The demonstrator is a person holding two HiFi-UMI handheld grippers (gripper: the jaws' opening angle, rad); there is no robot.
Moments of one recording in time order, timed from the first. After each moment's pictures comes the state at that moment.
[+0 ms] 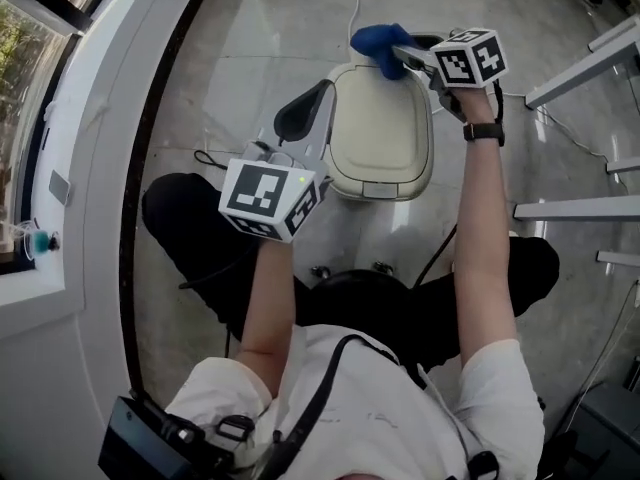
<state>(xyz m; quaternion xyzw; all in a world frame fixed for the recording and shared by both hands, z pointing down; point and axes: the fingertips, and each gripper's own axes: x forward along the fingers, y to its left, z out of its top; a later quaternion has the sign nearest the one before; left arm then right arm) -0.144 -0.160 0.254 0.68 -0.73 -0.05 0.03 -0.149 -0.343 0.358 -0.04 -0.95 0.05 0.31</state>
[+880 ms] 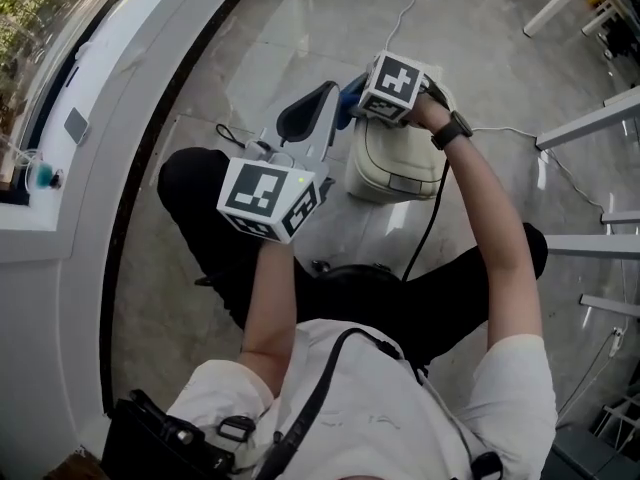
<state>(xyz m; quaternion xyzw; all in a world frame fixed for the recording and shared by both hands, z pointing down) -0.168 -0.075 0.231 0.62 -0.78 -0.10 0.01 -0.190 -0.137 0.434 -0.30 -0.79 -0.17 0.51</state>
